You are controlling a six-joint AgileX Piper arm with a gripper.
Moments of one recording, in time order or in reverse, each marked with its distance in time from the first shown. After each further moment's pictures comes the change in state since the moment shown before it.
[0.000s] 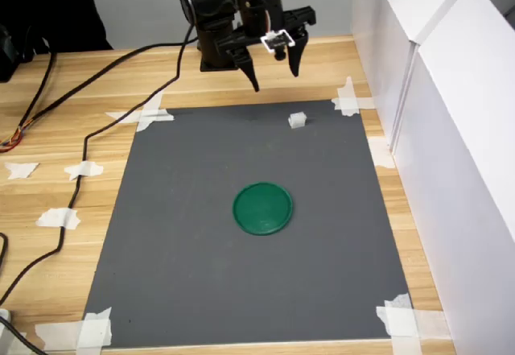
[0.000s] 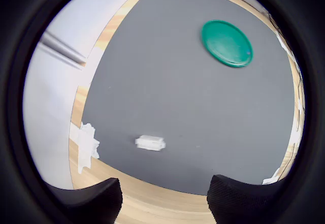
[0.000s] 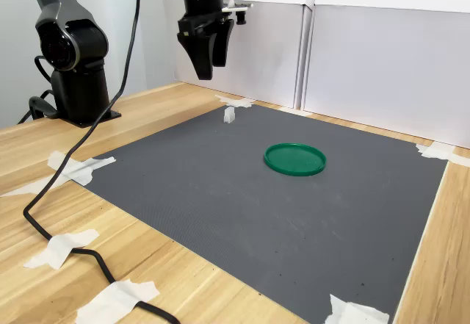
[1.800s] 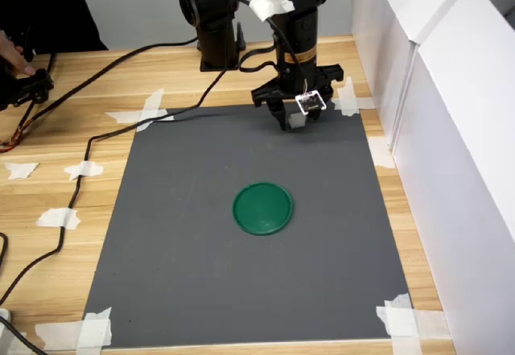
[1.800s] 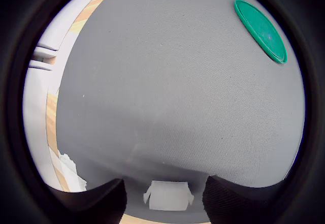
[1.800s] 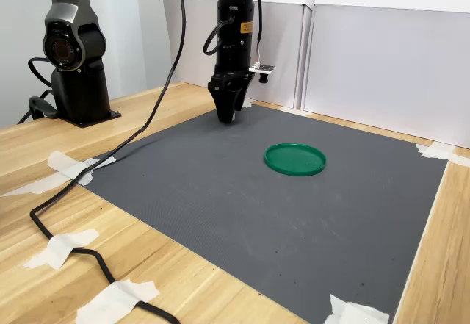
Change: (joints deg) arm 5.1 17.9 0.0 -0.6 -12.3 7.7
